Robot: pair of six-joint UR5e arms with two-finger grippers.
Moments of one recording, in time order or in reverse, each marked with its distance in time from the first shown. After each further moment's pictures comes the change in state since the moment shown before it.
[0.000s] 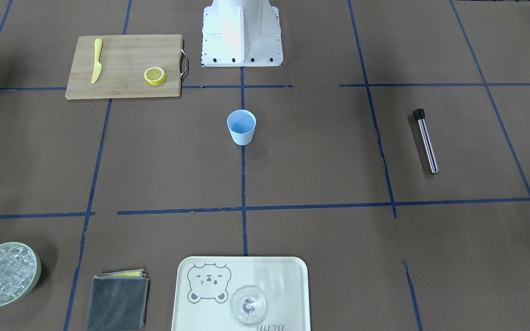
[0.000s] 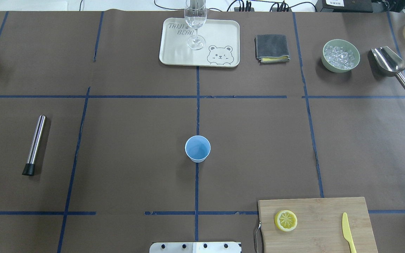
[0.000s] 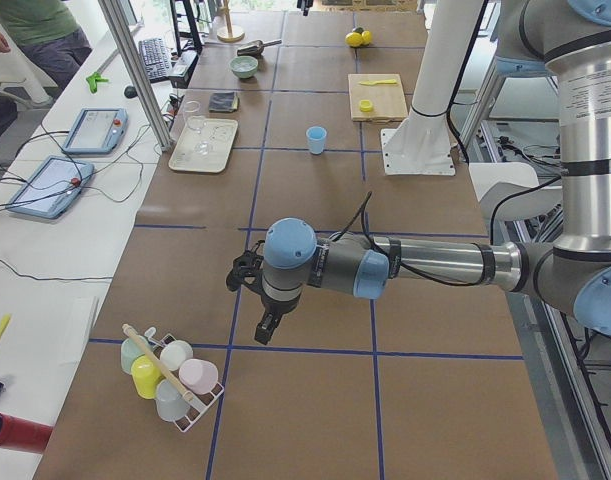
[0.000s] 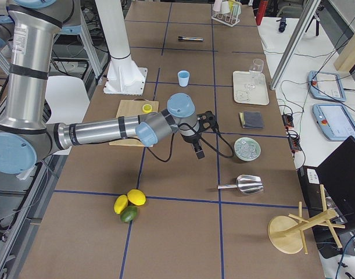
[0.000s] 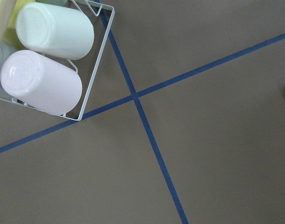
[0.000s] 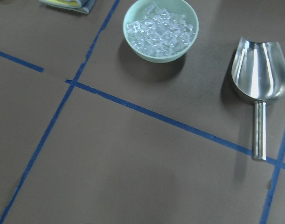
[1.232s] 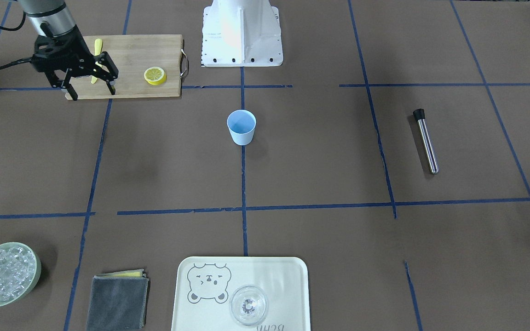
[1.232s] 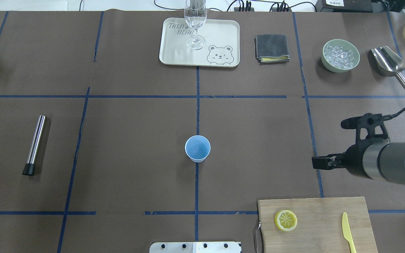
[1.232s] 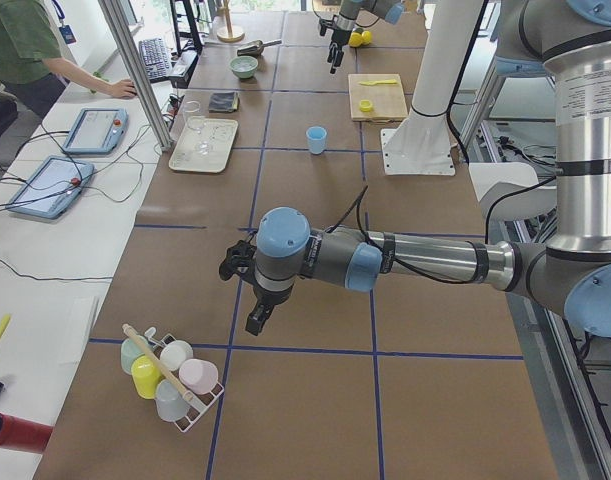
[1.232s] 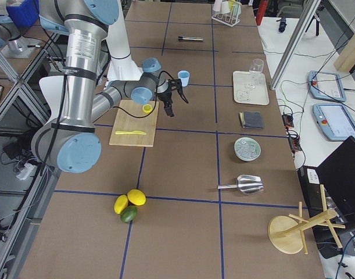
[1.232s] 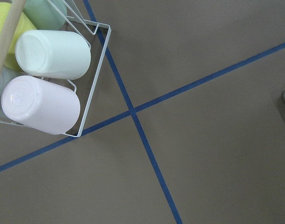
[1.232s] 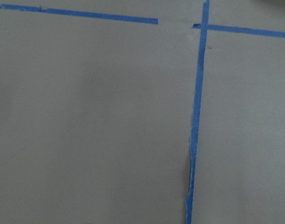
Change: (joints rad) left arm 0.004 -0.034 -0.004 -0.002 0.004 -0.004; right arm -0.943 0.031 0.299 -0.123 -0.784 0.978
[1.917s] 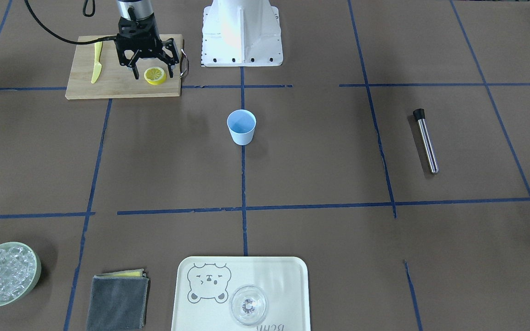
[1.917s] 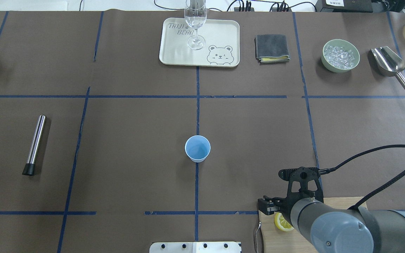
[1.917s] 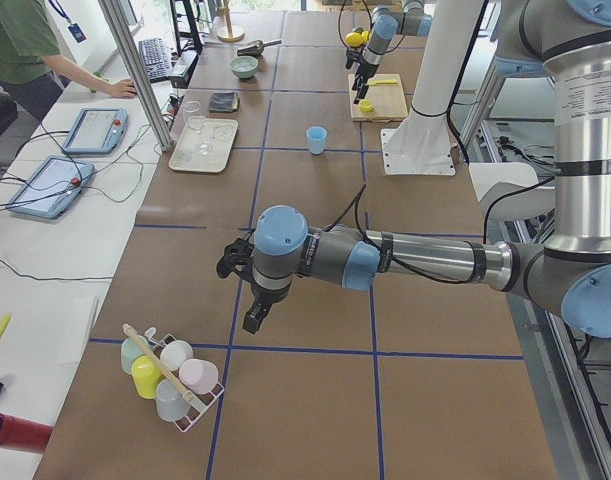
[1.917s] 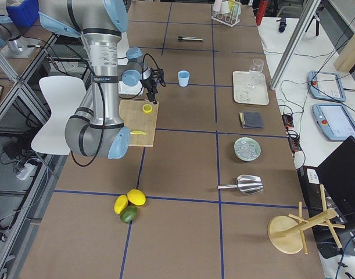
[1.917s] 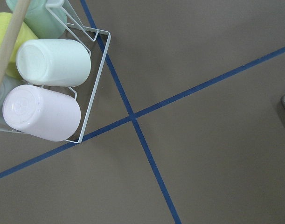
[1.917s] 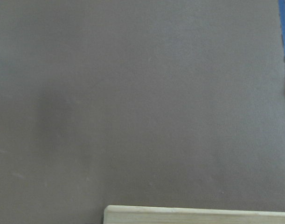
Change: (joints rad) left arm 0.000 -0.007 0.001 0.000 0.000 0.001; right arm -0.302 0.228 -0.034 -0.289 -0.238 0.256
